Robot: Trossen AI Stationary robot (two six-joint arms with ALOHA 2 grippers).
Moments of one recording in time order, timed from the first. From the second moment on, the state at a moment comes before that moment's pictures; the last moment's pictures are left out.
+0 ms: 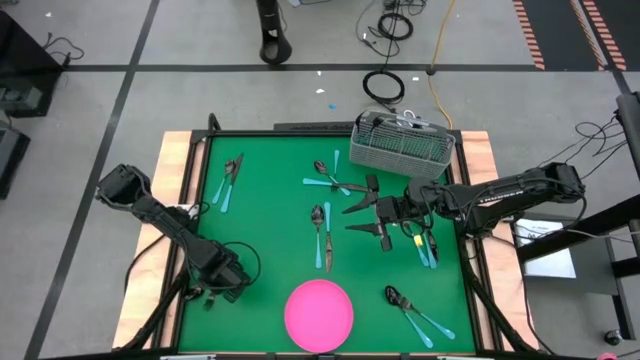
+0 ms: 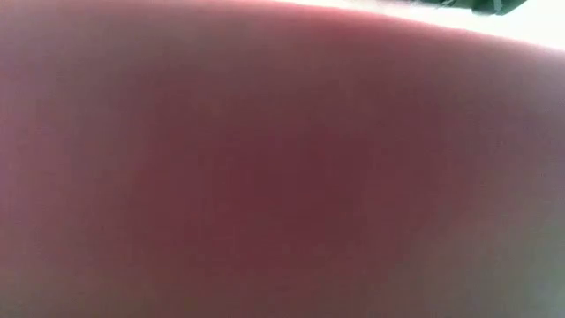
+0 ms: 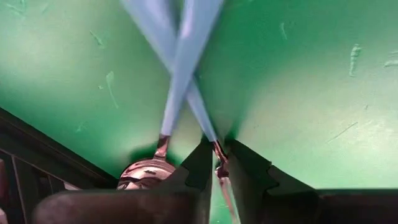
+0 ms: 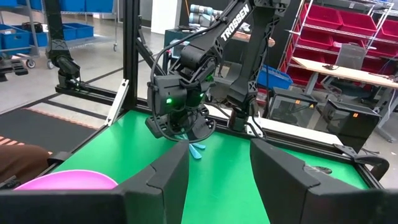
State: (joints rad) left arm -0.67 1.53 0.64 -0.71 0.42 -1.66; right arm 0.08 1.20 0.72 0.40 -0.11 -0.15
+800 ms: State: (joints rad) left arm -0.46 1.41 0.64 -0.75 0.96 -1.47; right arm 0.08 1.20 0.72 0.42 -0.11 -0.16
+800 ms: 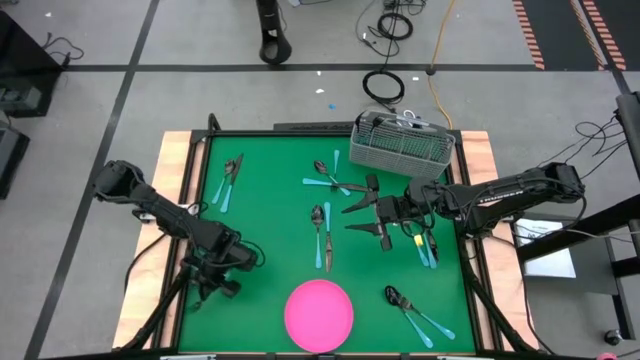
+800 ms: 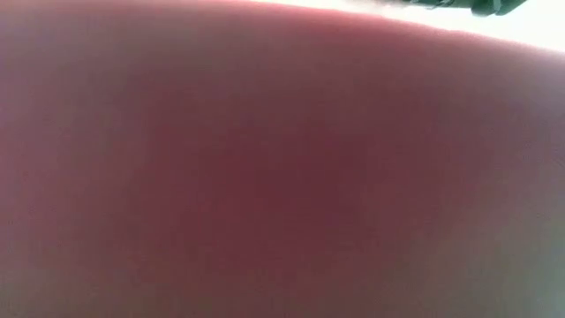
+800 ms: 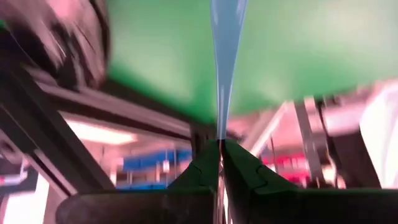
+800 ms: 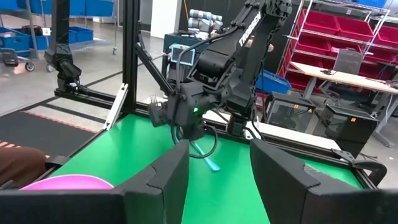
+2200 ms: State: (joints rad) left arm -0.09 1.41 1.04 -0.39 -0.50 0.25; right arm 0.08 1.02 0.72 0.20 -0.10 -0.19
